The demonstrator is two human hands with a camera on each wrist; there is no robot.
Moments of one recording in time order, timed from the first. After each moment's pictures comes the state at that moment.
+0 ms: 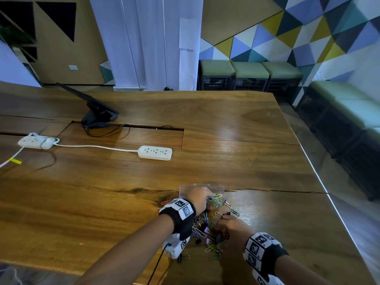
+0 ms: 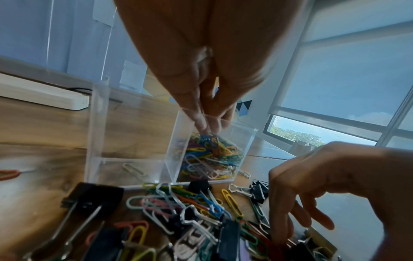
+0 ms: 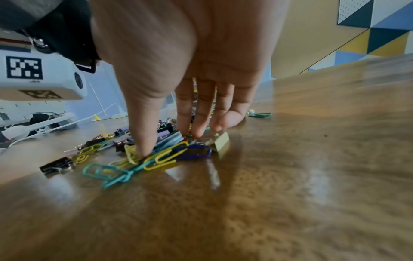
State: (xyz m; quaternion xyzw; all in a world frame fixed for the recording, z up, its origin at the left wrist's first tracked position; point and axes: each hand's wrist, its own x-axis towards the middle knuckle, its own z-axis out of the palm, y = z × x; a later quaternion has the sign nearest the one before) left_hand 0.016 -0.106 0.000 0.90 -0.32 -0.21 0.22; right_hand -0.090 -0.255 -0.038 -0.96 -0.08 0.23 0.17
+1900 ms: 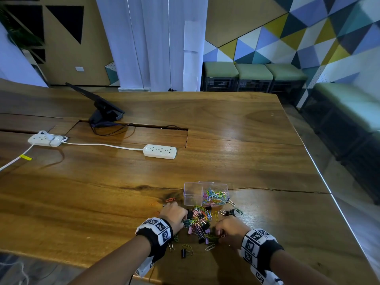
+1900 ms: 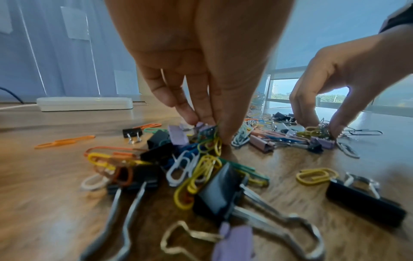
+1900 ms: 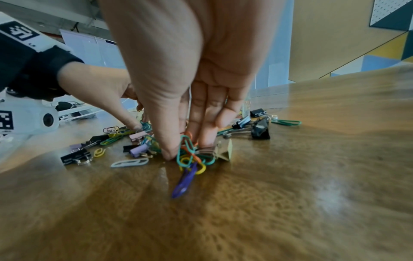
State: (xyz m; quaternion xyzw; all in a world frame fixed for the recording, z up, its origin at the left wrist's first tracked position) left_hand -0.018 -0.024 -0.026 0.94 -0.26 -0.21 -0.02; right_hand -0.084 -0.235 -0.029 -0.94 -0.12 0.30 0.13
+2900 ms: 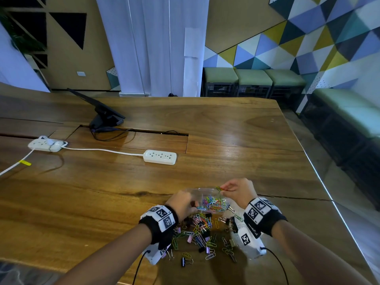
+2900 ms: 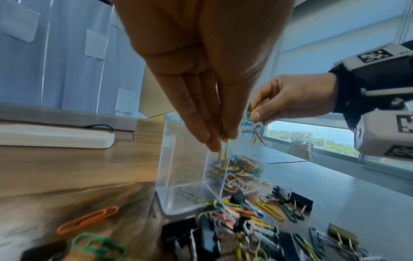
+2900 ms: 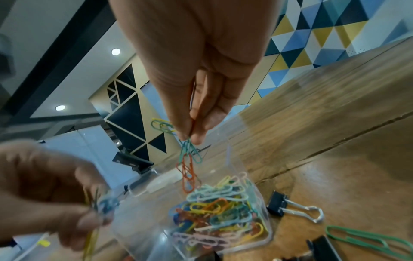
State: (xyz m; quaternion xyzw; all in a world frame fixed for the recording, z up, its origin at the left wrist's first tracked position) left_hand 0.010 -0.050 0.024 0.92 -0.28 -0.18 0.18; right_hand -0.018 -0.262 0.035 -0.90 0.10 0.03 0.43
